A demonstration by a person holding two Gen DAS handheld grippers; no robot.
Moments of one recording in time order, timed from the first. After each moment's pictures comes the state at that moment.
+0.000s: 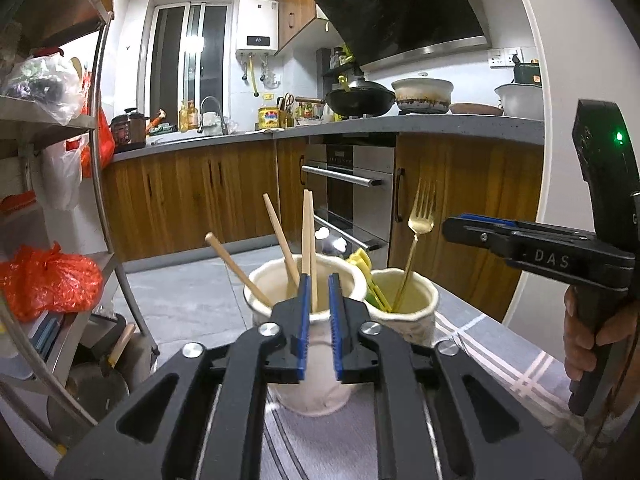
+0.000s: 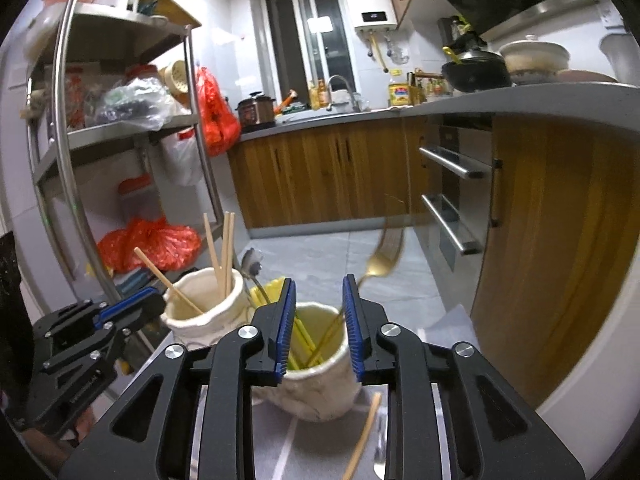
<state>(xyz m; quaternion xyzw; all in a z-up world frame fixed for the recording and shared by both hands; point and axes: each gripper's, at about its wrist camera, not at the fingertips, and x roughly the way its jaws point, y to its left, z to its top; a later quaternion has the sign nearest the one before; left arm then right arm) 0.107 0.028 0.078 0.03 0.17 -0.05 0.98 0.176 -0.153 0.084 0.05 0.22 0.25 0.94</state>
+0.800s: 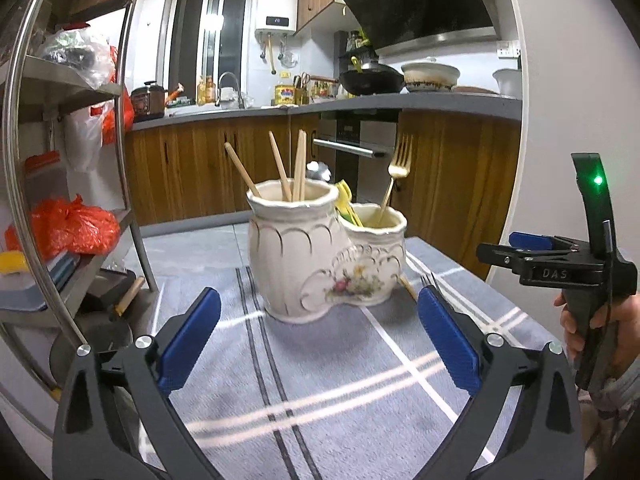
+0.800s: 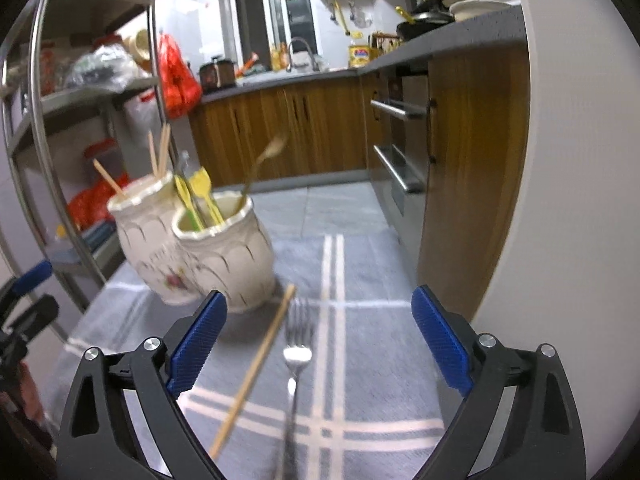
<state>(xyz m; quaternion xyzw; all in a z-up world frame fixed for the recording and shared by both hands) 0.037 0.011 0.048 0.00 0.21 -0.02 0.98 0.147 -0.217 0.024 0.01 0.30 0.19 0.94</state>
